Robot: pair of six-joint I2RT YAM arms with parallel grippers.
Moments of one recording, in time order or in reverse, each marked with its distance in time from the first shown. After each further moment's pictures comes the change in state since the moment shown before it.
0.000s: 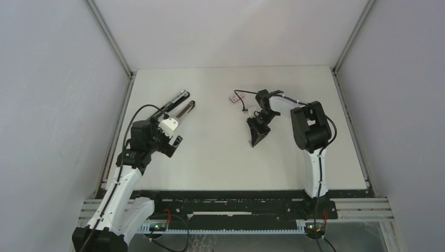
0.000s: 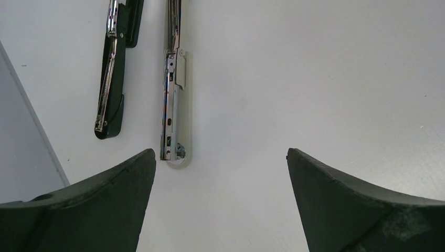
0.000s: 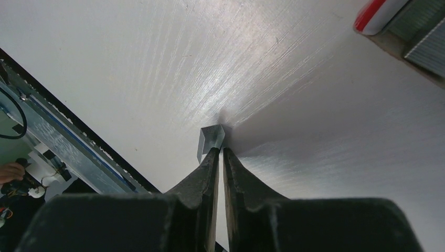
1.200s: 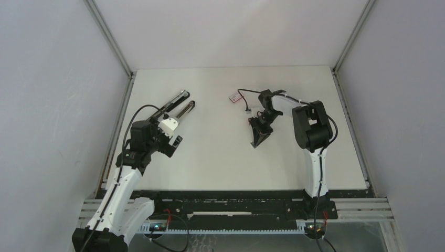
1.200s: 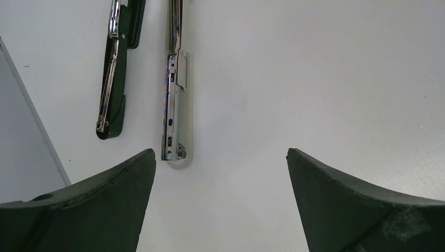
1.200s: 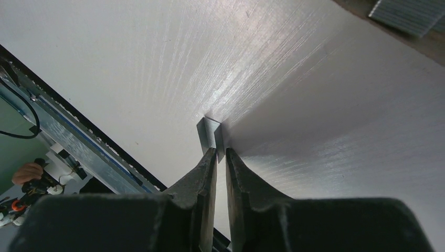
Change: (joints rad) left arm 0.000 -0.006 0.000 0.000 0.000 0.000; right arm -0.034 0.003 0.000 -0.032 -0.003 0.022
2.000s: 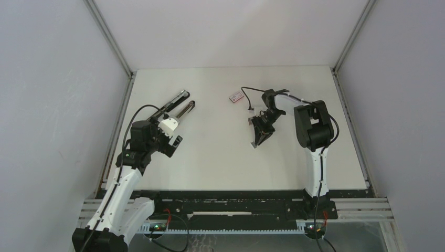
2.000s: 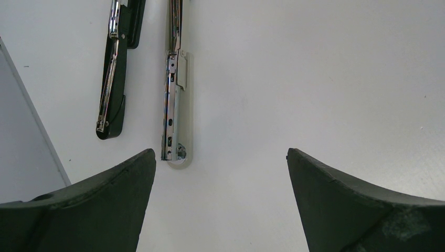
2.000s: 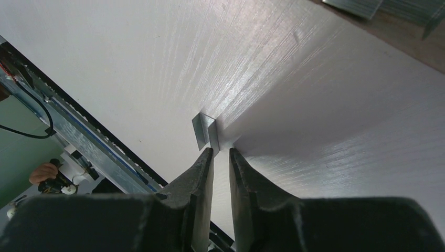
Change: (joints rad) left arm 0.000 0.000 0.000 0.000 0.000 0.000; right arm -0.034 0.003 0.000 -0.007 -0.033 0.003
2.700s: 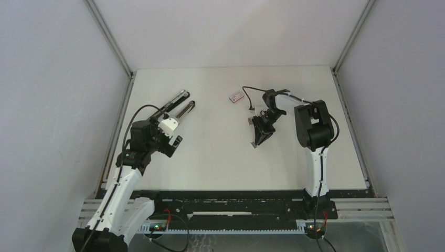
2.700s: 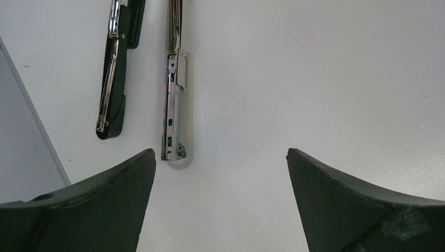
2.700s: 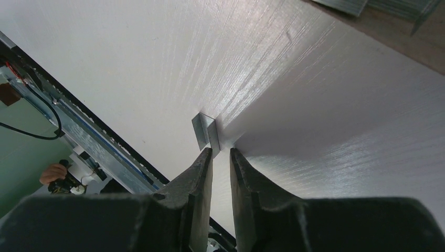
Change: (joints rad) left arm 0.000 0.000 0.000 0.000 0.000 0.000; right arm -0.008 0.005 0.000 0.001 -0.009 0.017
